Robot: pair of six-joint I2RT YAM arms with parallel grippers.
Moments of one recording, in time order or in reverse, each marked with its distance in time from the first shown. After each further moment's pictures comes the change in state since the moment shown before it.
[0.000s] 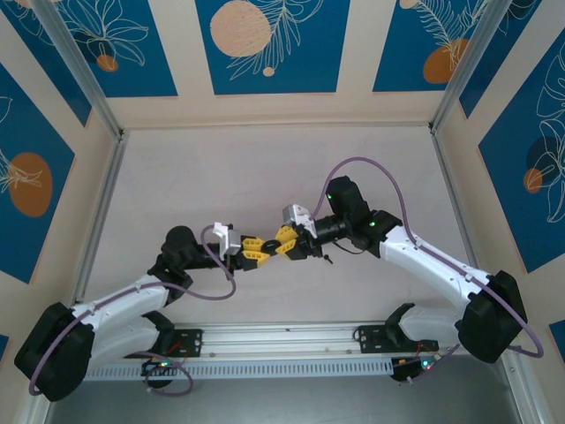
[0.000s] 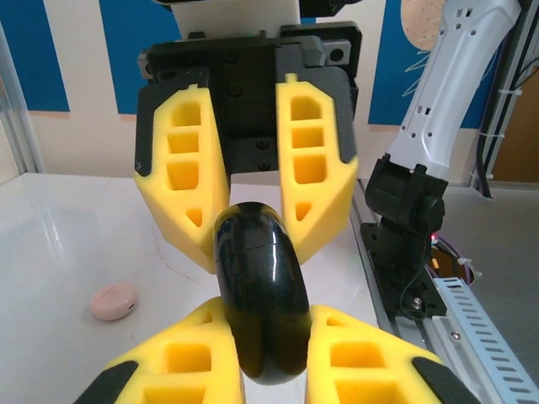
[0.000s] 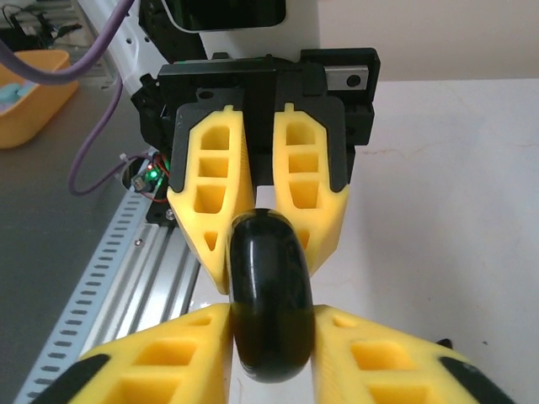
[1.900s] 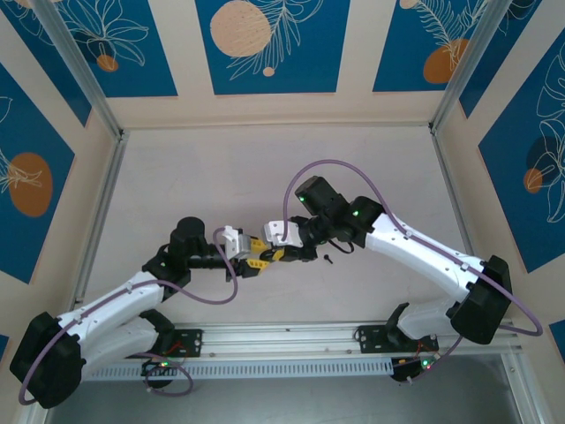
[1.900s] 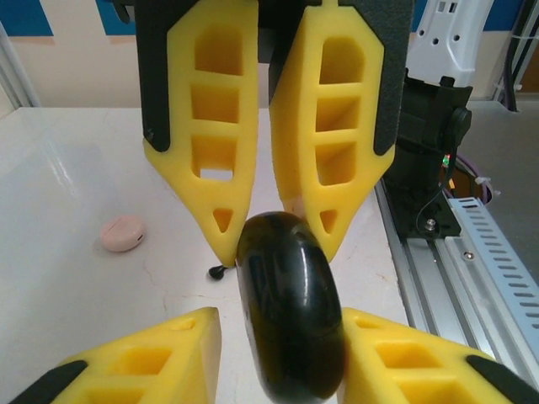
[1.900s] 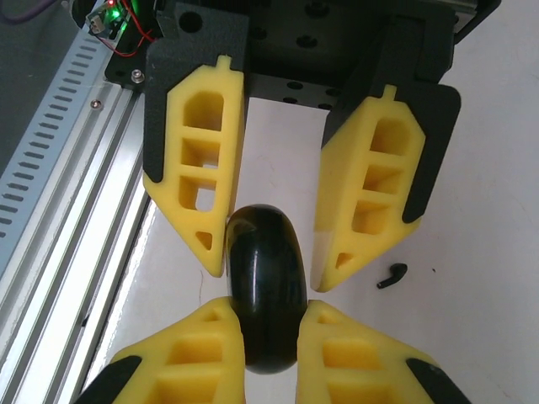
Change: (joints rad) left arm -0.027 -0.056 0.126 -0.504 -0.072 0.292; right arm 0.180 0.116 0.288 -0.459 0.395 -0.328
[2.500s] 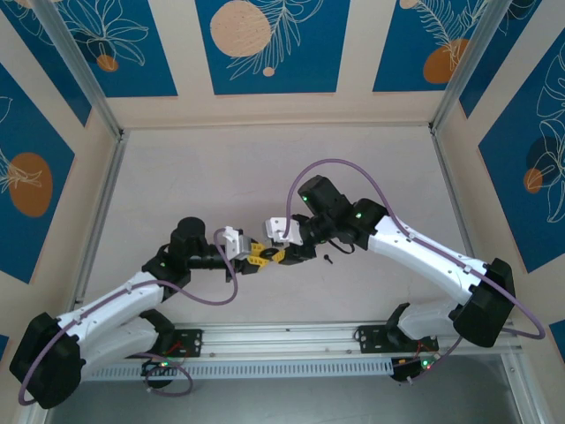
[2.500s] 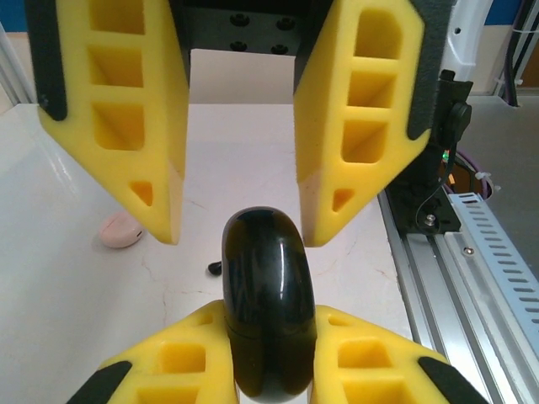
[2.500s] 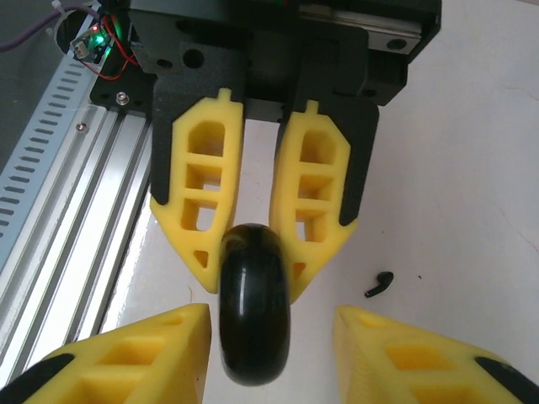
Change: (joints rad) left arm -0.002 -0.006 0.002 -0.019 -0.005 0.012; right arm -0.021 -0.025 -0.037 0.077 -0.012 0.056
